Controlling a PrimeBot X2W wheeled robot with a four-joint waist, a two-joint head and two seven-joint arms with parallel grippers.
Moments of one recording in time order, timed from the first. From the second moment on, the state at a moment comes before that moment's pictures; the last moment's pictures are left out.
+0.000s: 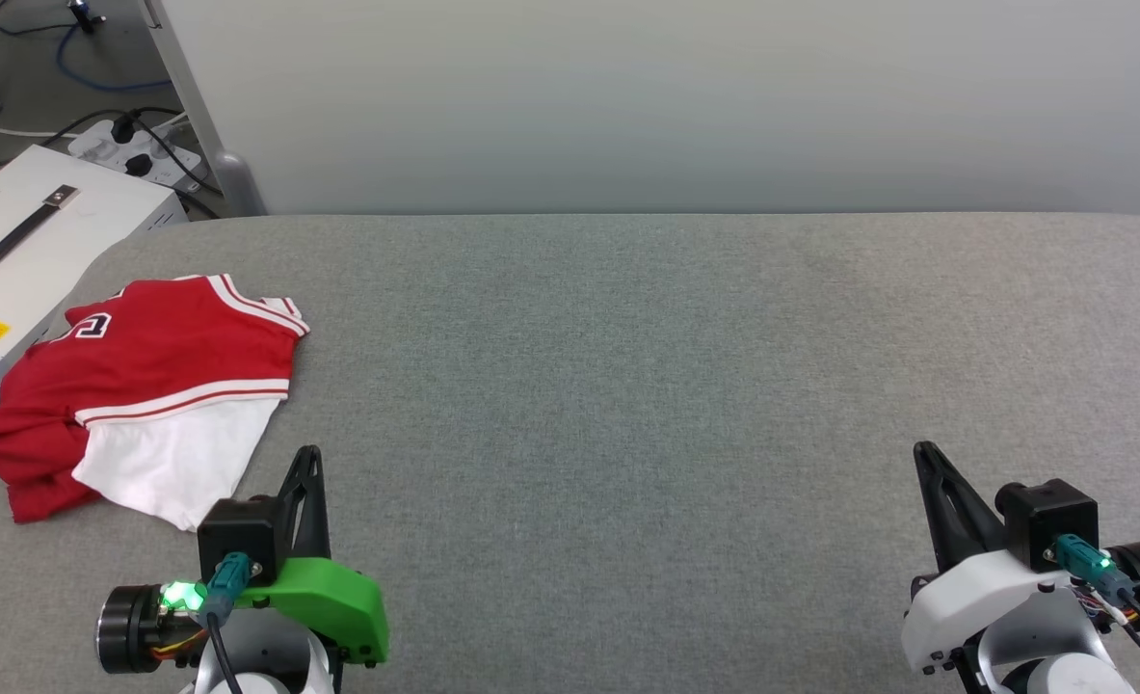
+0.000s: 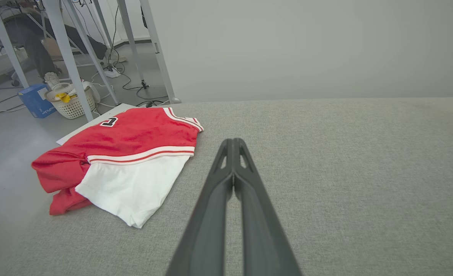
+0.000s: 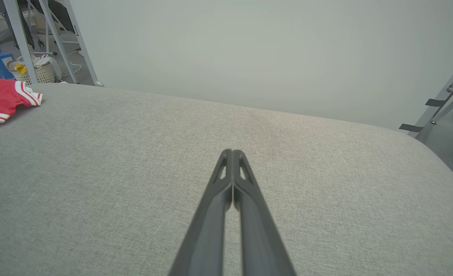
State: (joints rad) left arm 0.02 0.06 0.00 0.00 -0.01 0.00 0.00; right arm 0.02 -0.05 0.00 0.00 0.01 0.13 0.00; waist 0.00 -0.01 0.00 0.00
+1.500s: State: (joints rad) left arm 0.02 0.06 -0.01 -0.02 -0.02 0.02 -0.06; right arm 0.02 -0.05 -0.03 -0.03 0.09 0.13 -0.07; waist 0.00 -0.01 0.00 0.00
